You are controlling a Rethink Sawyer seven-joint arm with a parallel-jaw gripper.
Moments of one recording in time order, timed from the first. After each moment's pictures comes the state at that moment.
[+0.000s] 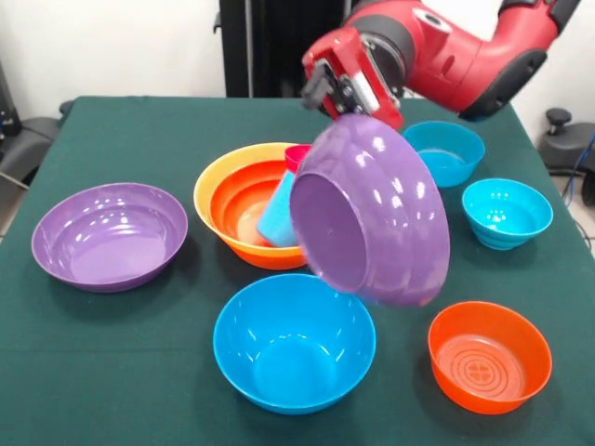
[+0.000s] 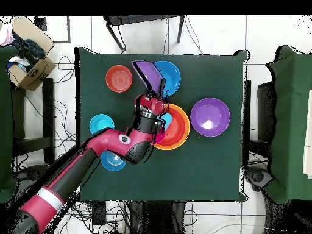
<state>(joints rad) 0.68 0.43 -0.96 1.14 -1.82 0.87 4.29</state>
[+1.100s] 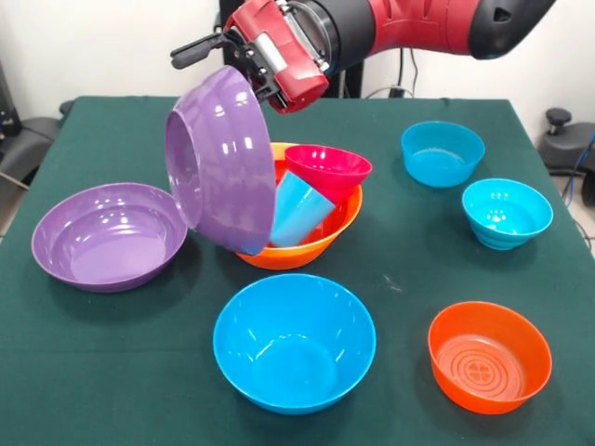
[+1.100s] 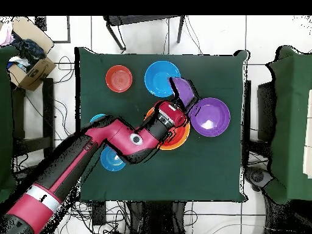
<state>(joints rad) 0.59 0.21 -0.92 1.15 -1.39 0.68 4.01</state>
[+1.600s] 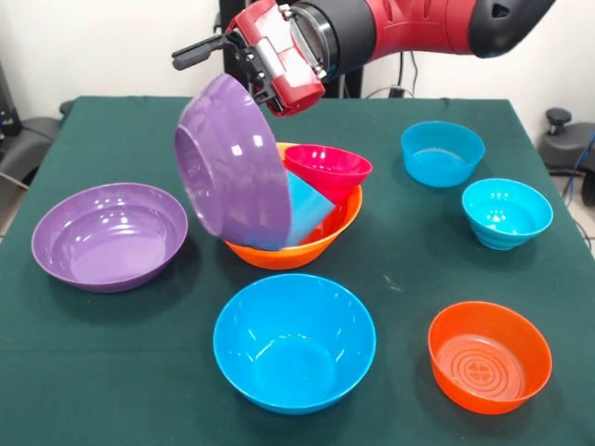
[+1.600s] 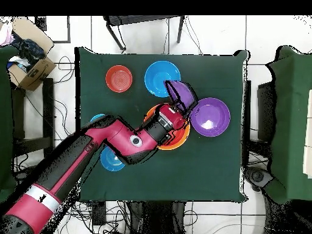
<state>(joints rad) 0.59 0.21 -0.92 1.15 -1.30 0.68 3.87</state>
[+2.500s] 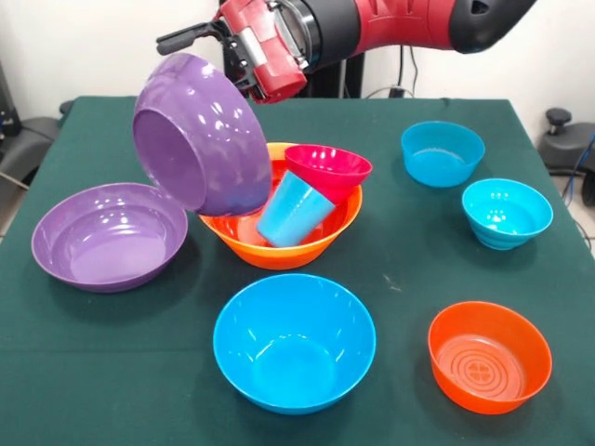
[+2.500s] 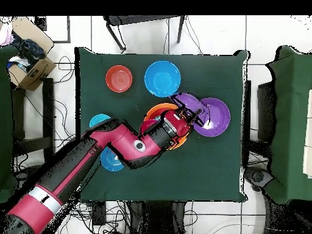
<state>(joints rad) 0.59 0.21 -0.92 1.20 -1.29 0.68 3.87</state>
